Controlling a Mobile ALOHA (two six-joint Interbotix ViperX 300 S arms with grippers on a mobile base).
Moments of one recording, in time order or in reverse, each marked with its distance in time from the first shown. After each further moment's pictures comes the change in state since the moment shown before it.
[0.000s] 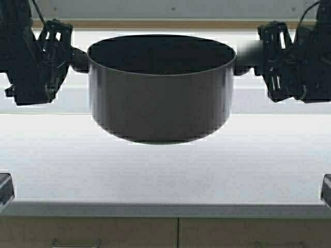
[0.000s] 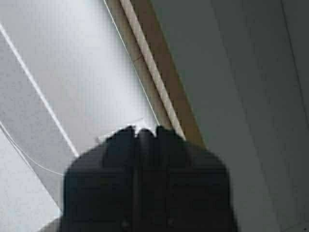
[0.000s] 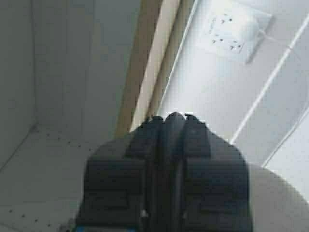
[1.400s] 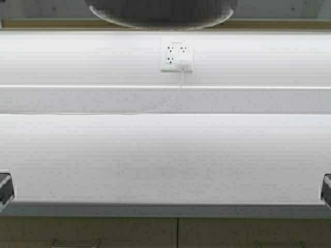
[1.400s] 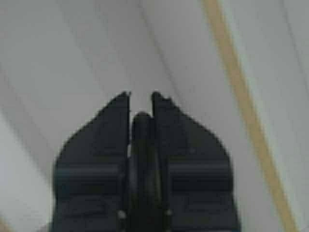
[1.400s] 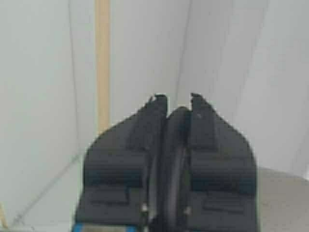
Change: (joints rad) left arm -0.124 -0.649 -0.307 -0.199 0.638 0.661; right arm 0.110 -0.612 -0.178 0.202 0.537 -0.121
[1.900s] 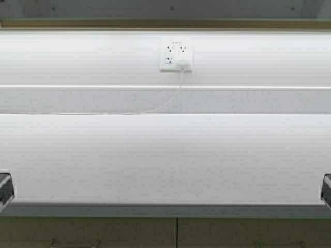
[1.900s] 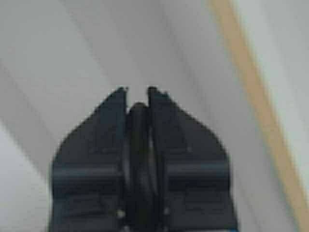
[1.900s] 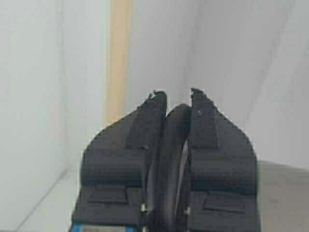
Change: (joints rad) left arm 0.193 0.075 -0.230 -0.003 0.380 0.026; right arm 0.000 0.069 -0.325 0.104 0.325 -0.137
